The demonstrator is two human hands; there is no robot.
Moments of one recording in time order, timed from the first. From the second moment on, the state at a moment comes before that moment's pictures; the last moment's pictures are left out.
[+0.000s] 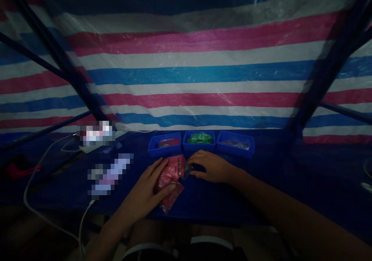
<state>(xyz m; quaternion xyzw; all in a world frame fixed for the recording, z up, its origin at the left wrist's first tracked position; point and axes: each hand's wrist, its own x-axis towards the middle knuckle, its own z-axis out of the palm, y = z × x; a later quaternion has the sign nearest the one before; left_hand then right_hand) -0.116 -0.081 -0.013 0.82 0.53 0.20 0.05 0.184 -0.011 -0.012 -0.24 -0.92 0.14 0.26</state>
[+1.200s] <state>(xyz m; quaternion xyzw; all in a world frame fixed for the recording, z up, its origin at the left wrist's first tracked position) -0.026 0.000 0.036 0.81 0.41 0.31 0.27 0.197 0.002 -0.016 -0.38 -0.66 0.34 0.55</state>
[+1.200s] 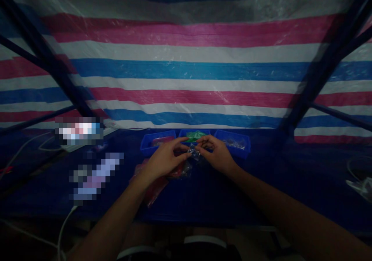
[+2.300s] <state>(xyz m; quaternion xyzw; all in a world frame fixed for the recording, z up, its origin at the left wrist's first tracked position) -0.019 0.012 0.015 0.80 0.32 0.44 0.25 0.190 0.001 -0.015 -0.36 -0.63 0.42 0.55</state>
